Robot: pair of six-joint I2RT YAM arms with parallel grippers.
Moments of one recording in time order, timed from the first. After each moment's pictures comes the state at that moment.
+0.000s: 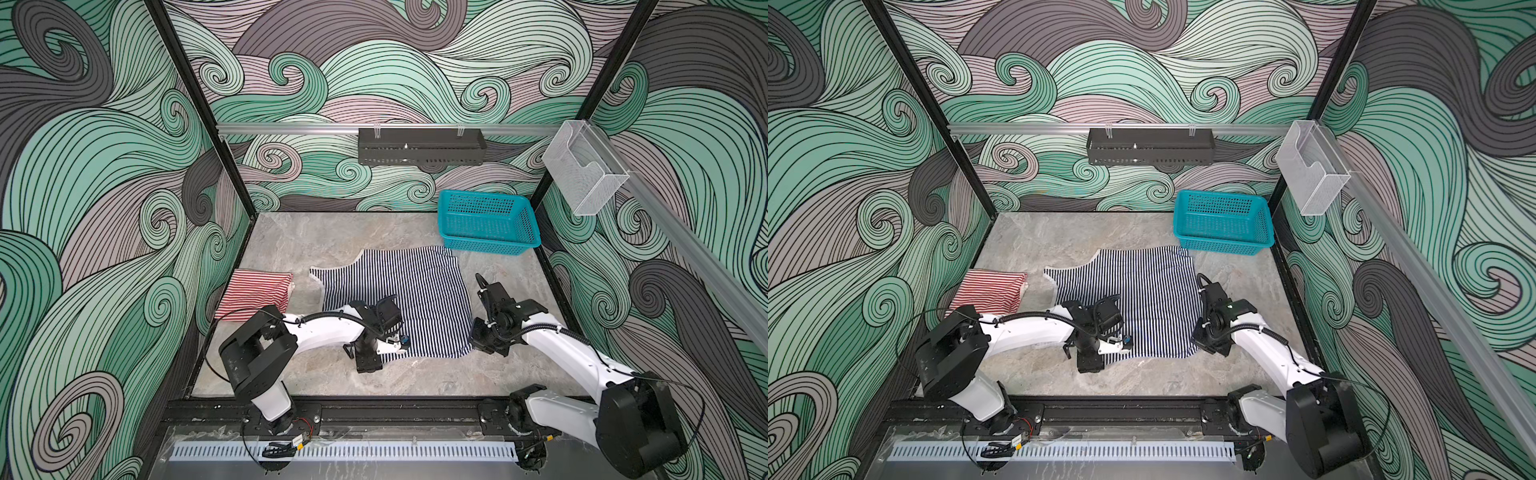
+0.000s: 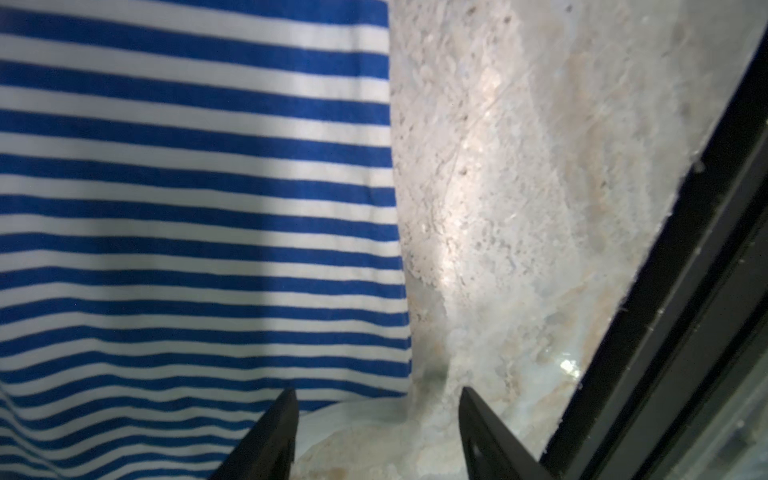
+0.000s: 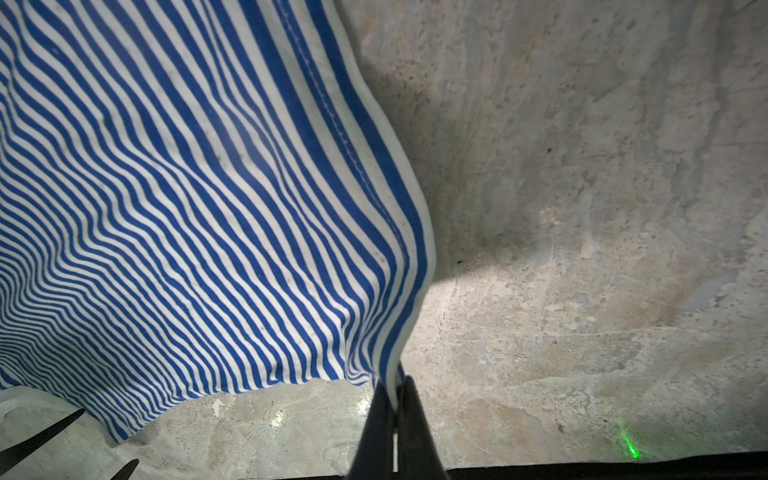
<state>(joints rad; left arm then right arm) -0.94 1.64 0.93 -0.83 0.08 0.49 0.33 1.17 0.66 -0.91 -0.13 0.74</state>
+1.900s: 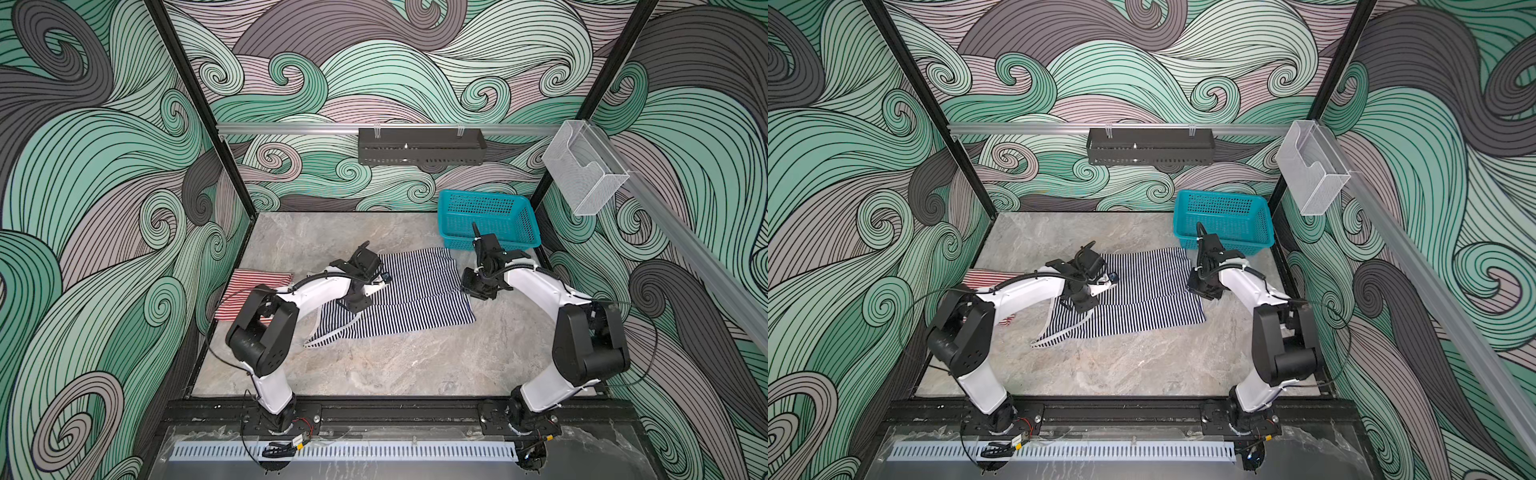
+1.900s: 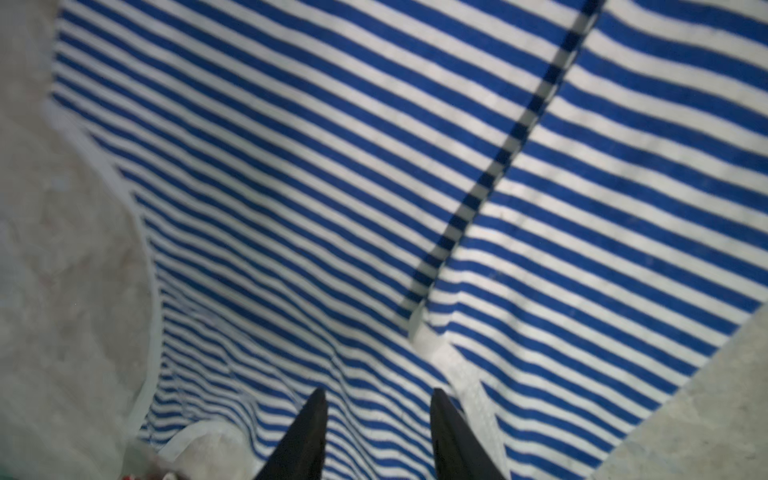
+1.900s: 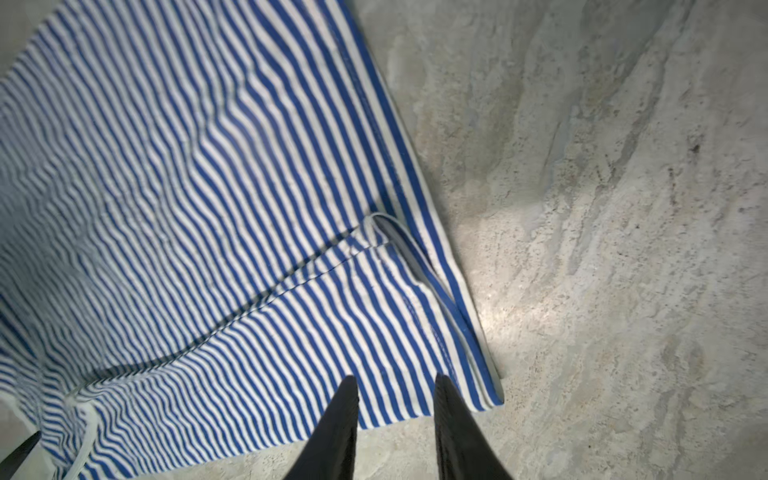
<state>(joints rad) -0.58 1.68 1.15 -0.73 -0.18 0.51 0.23 1.59 1.13 -0.80 -0.09 0.51</state>
